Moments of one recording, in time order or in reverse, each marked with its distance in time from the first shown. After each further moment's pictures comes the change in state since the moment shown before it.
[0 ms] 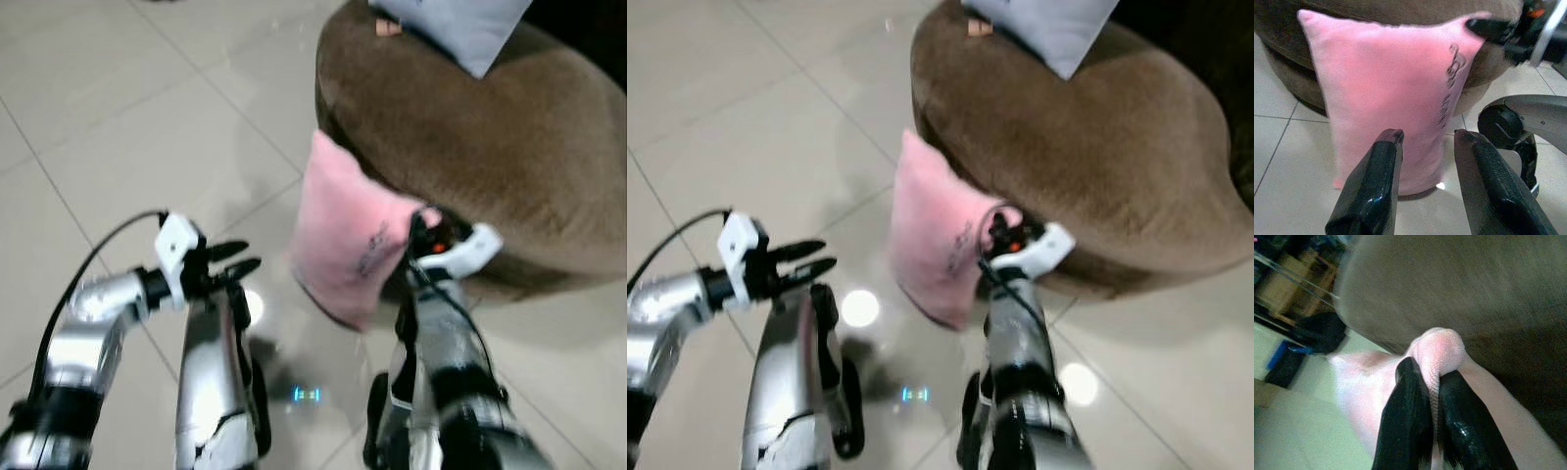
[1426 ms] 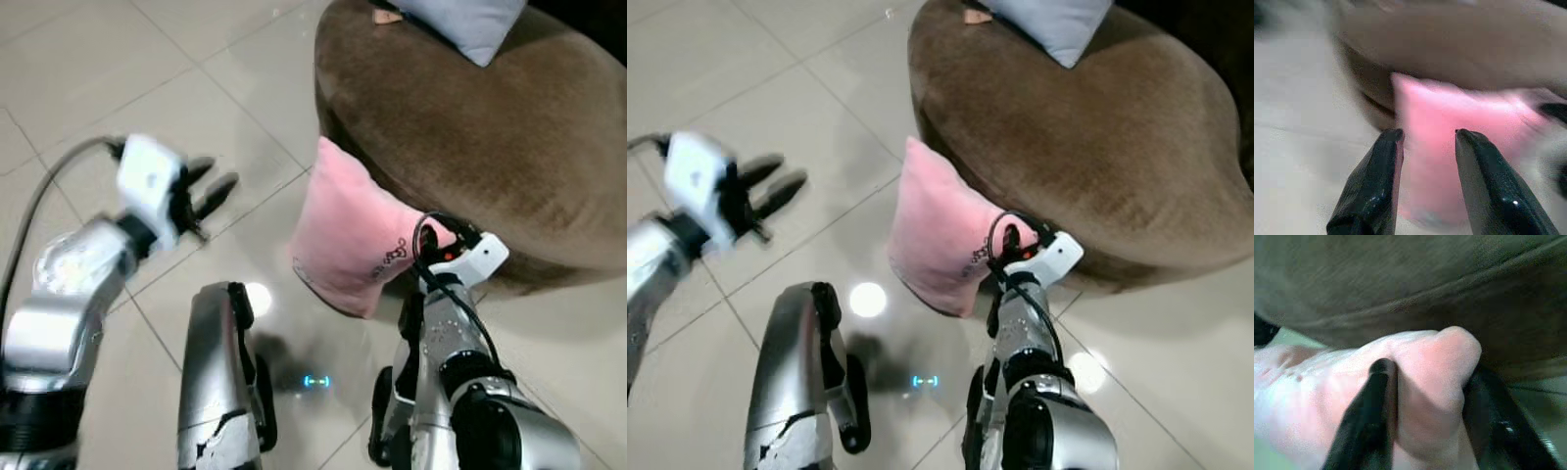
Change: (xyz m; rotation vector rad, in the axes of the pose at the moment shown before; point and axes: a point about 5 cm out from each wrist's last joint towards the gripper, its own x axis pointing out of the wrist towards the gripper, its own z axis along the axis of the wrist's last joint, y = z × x) left arm -0.007 -0.002 0.068 0.088 -0.046 0.225; right arm 0.006 -0.033 -0.008 -0.108 0.066 -0.239
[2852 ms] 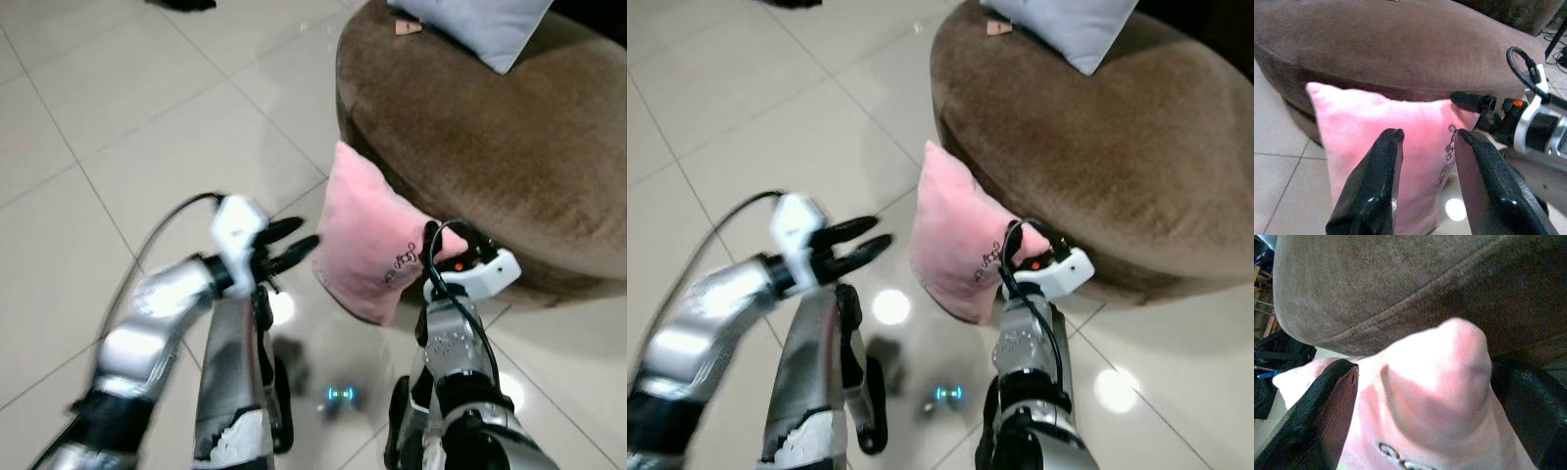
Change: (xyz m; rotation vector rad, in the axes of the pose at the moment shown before) left arm 0.059 -0.065 -0.014 -0.069 -0.102 -0.202; right arm -0.012 -0.006 0.006 0.165 -0.087 -0.014
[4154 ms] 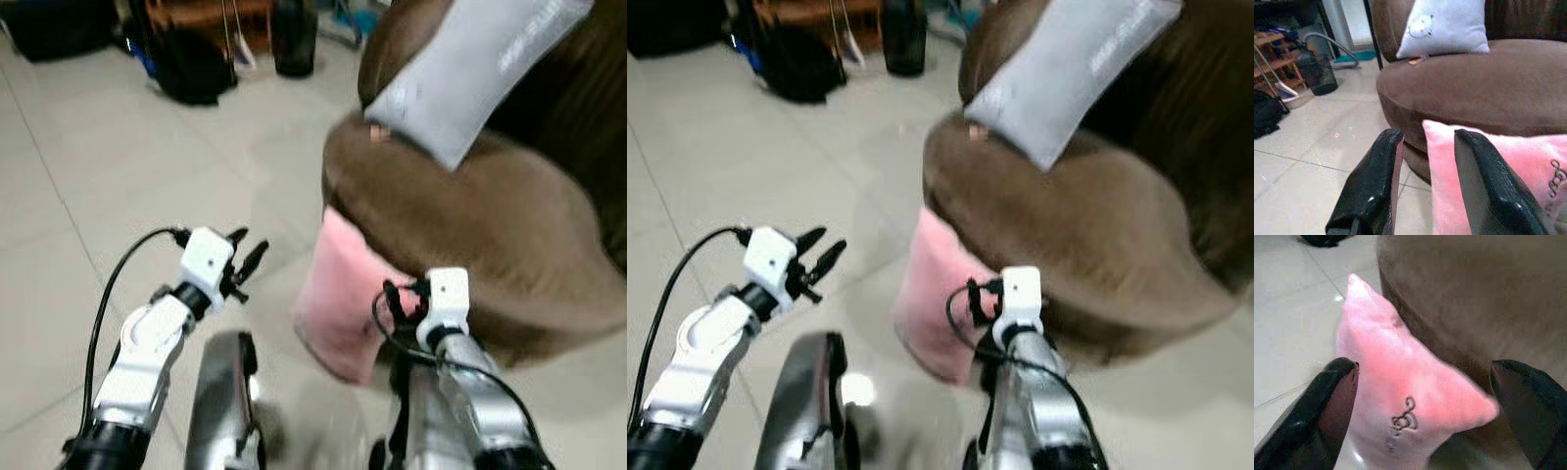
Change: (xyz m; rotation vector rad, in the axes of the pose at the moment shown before) left arm -0.045 0.021 -0.049 0.126 0.055 0.372; right arm -0.050 -0.018 -0.018 -0.811 0.302 0.163
